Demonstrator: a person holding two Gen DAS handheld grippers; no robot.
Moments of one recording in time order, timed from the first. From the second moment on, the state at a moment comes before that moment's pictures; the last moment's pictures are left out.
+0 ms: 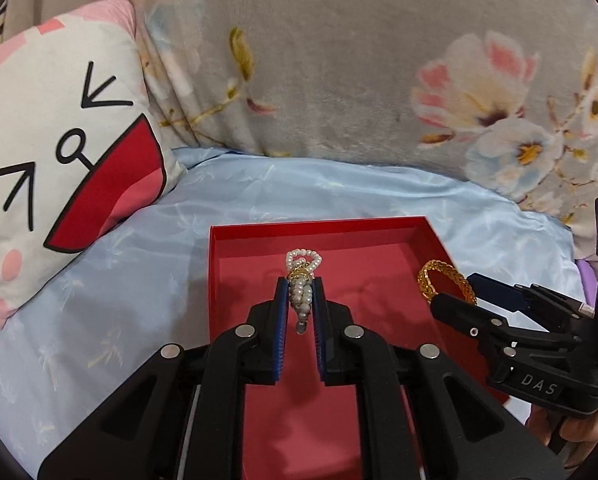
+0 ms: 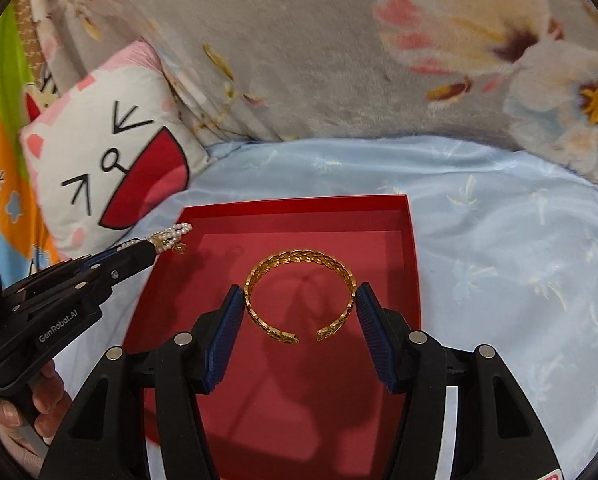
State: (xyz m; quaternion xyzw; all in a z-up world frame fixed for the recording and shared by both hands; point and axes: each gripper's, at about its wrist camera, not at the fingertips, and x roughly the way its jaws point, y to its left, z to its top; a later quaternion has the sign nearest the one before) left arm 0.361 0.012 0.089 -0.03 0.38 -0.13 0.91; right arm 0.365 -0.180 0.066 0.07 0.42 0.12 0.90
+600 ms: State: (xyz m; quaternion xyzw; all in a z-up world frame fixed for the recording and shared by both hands) left arm 0.418 0.009 0.053 -0.01 0.42 -0.11 0.90; right arm 0.418 -0.161 0.025 0.02 0.47 0.08 0.88
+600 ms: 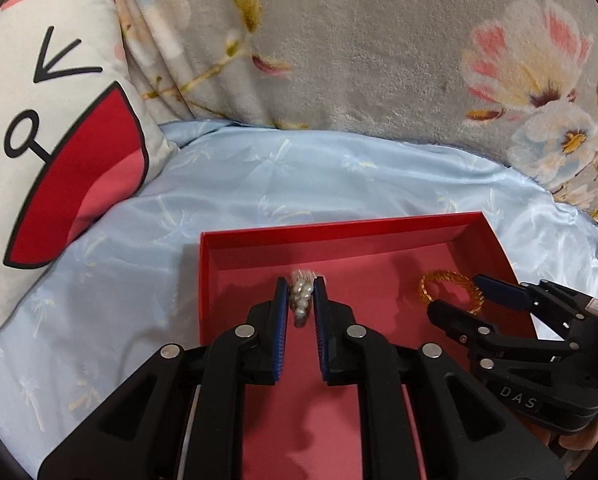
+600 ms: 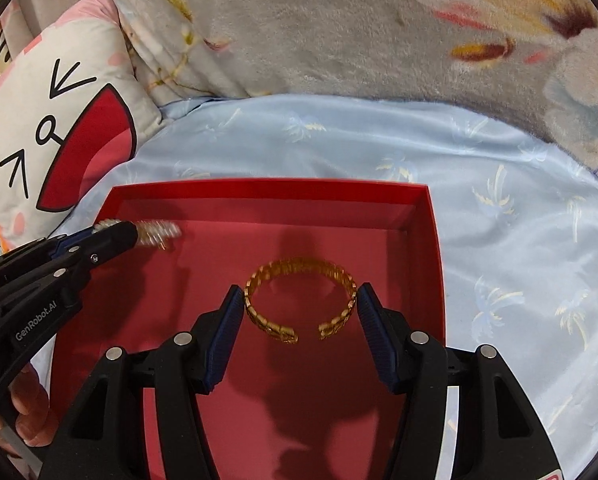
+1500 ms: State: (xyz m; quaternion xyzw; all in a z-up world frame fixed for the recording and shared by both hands) left arm 0.377 0.021 0.072 -0.01 0.41 -0.07 0.91; right arm 0.340 -0.190 0.061 0.09 0.38 0.08 0.92
